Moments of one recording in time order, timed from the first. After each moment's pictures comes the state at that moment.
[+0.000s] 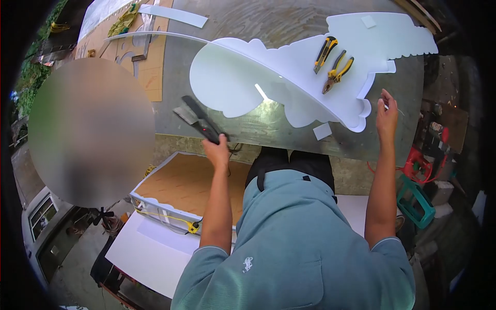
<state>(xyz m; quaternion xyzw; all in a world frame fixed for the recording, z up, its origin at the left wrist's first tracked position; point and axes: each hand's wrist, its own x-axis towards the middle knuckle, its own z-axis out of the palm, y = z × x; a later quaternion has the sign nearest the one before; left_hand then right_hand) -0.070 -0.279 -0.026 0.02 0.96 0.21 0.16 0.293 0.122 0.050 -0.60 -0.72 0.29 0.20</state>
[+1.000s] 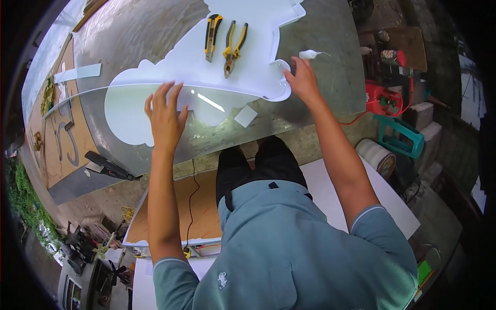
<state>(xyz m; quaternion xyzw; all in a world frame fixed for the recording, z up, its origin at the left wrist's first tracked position) -0.033 -0.059 0.055 0.67 0.72 0.17 0.07 0.331 0.101 -0.017 -0.63 -0.72 0.25 0.15</state>
